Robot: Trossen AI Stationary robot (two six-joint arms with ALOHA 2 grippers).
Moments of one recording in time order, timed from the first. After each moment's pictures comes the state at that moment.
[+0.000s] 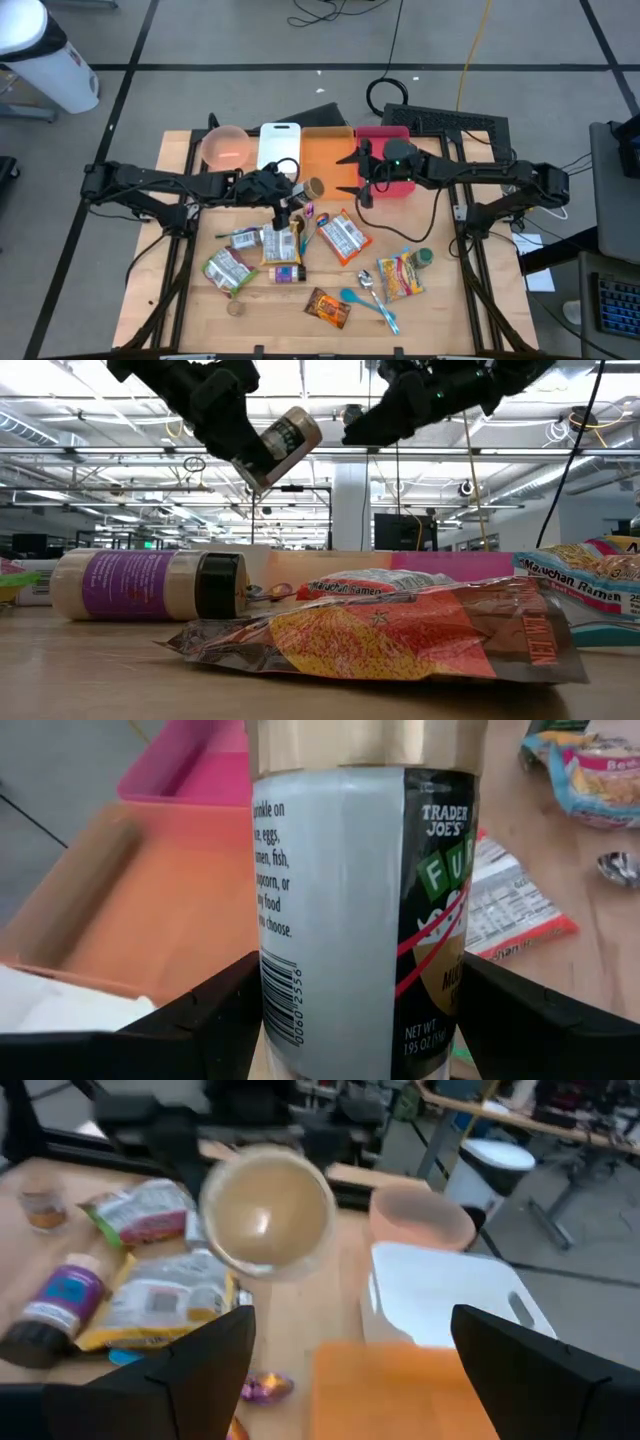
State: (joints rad) left arm 0.05 1.28 0.87 -0.22 -0.20 -0.02; right arm -0.27 1.34 0.90 0.16 -0.20 -0.27
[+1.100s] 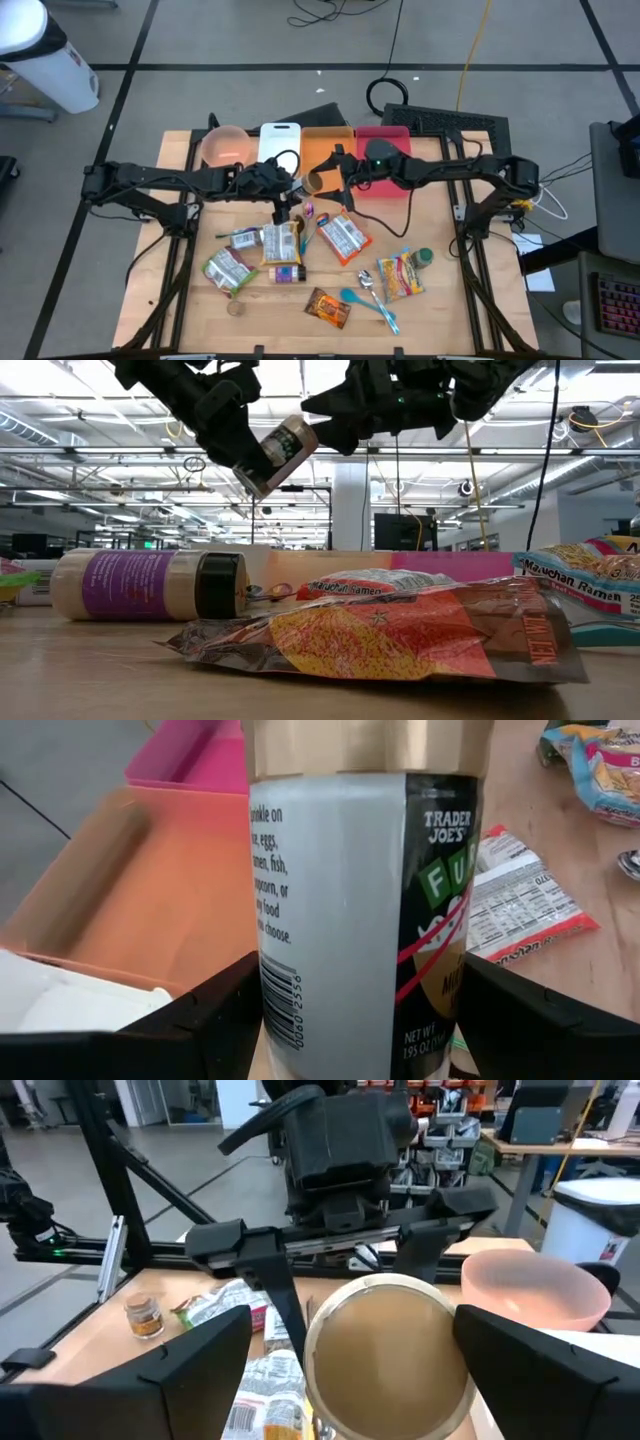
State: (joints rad) left arm 0.10 1.29 0.87 -0.22 -0.15 -0.01; right arm -0.27 1.60 0.98 0.50 -0.42 -0.04
